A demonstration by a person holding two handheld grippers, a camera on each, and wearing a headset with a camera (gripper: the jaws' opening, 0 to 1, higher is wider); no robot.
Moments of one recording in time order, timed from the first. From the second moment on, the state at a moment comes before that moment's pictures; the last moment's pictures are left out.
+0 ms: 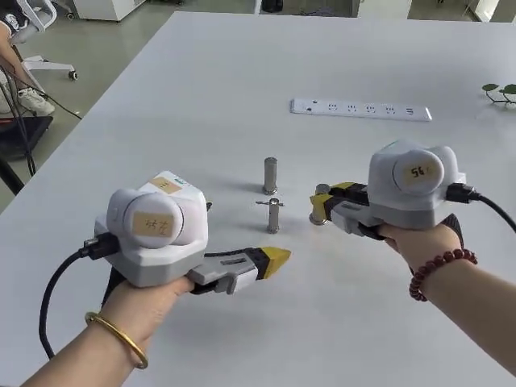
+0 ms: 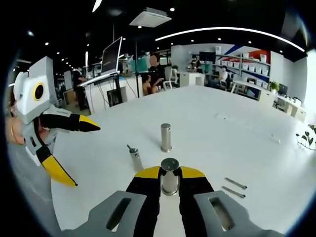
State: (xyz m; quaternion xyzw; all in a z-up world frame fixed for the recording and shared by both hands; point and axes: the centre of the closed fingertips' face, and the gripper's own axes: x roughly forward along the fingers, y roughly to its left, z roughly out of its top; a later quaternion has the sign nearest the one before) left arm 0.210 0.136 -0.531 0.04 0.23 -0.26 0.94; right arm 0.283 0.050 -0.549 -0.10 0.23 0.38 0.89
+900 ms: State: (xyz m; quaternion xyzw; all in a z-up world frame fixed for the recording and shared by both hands) left arm 0.197 0.131 -0.531 0.04 0.23 -0.27 0.93; right arm 0.247 0.038 -0.564 -0.10 0.24 0.36 0.90
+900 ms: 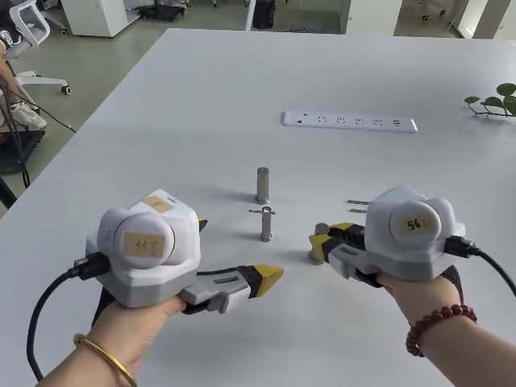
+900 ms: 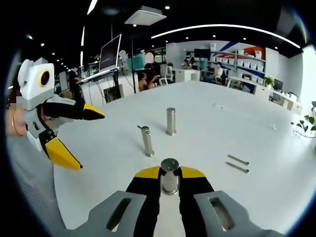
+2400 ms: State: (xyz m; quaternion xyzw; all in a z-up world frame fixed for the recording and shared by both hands) left arm 0.191 0.127 -0.533 0.06 0.24 -0.27 0.93; right arm 0.265 -0.023 -0.543 -0.19 0.28 0.39 0.85
